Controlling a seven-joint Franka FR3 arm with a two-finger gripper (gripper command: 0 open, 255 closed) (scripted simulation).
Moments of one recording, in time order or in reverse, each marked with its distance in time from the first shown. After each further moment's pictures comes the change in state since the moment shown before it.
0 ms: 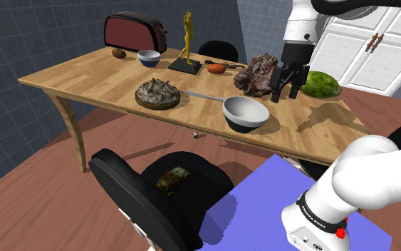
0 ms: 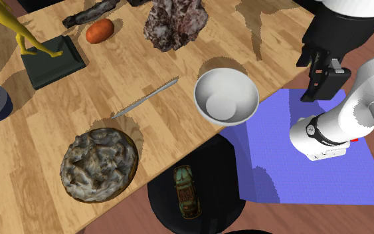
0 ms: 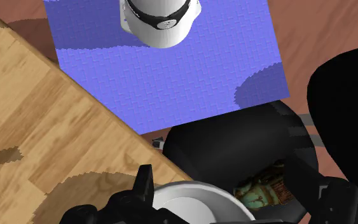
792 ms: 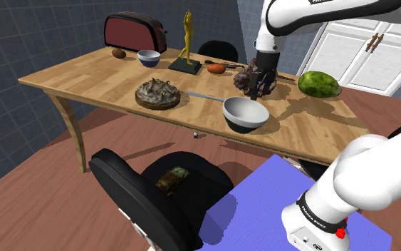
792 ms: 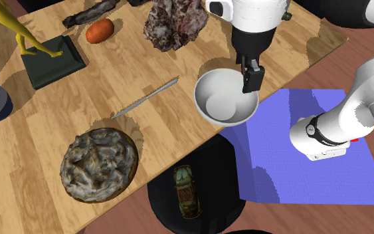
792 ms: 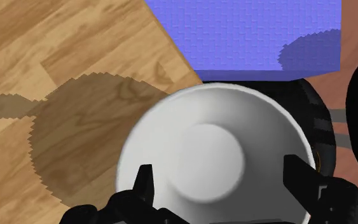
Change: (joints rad) arm 0.039 0.339 -0.109 0.104 -0.104 0.260 -0.293
